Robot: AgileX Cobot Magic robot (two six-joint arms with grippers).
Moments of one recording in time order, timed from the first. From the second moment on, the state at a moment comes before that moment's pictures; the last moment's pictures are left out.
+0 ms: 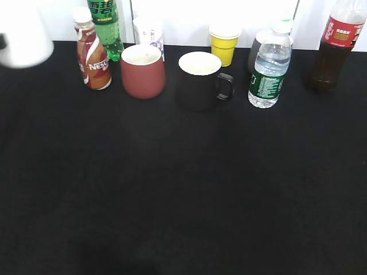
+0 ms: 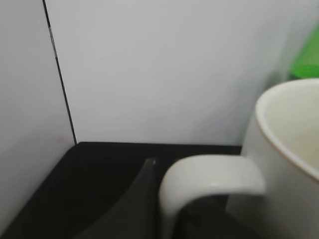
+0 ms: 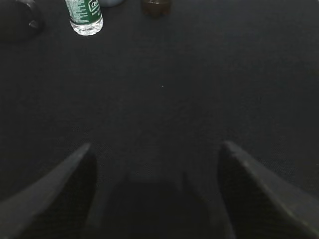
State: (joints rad) left arm 0.04 1.67 -0.76 0.00 -0.75 0.00; right arm 0.00 -0.01 -0.50 0.04 1.04 0.02
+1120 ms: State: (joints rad) left arm -0.42 1.18 -0.44 0.04 -0.55 0.00; right arm 0.00 1.81 -0.56 0.02 -1.08 0.08
